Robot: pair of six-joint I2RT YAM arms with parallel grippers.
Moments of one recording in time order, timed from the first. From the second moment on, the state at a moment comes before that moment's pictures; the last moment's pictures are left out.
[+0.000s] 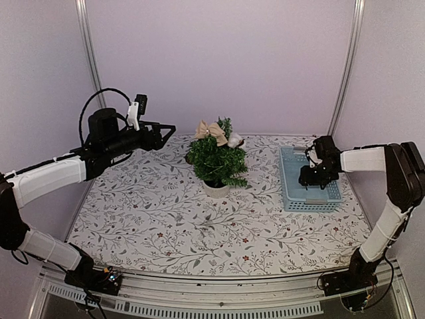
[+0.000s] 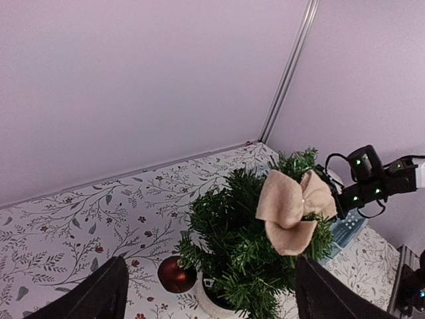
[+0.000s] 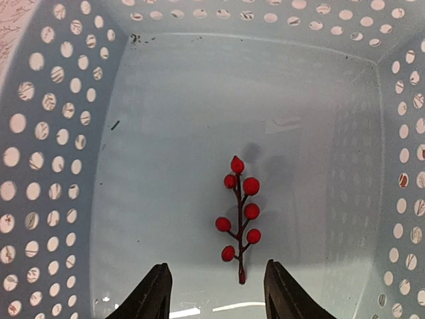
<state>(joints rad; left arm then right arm) -0.44 1.32 0.94 0.26 0.30 -0.23 0.20 1.70 0.98 -0.28 0.02 0.16</state>
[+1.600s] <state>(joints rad) -0.46 1.20 1.02 -0.10 0.54 -0.05 0.52 1.21 1.00 -0.17 -0.34 -0.07</state>
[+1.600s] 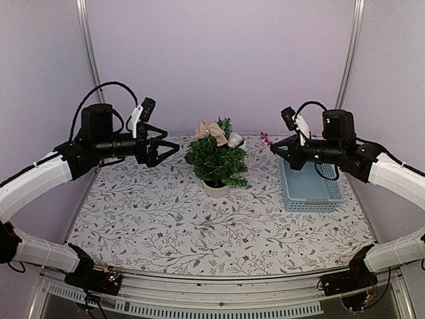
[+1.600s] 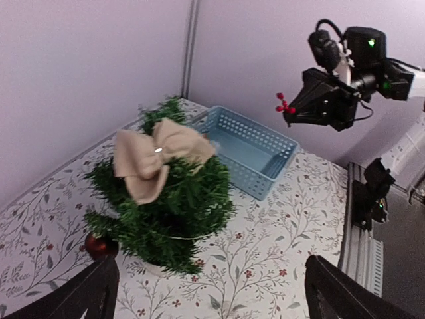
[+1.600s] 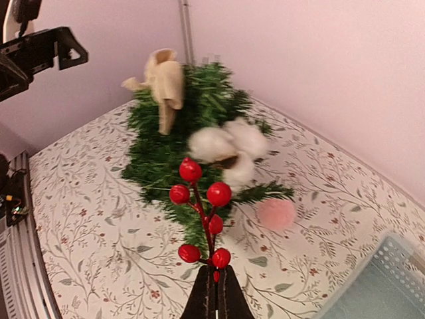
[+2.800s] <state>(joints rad) -1.15 1.17 0.93 0.02 0.54 0.71 0.96 1.25 1.05 -0.27 -0.86 -0.20</state>
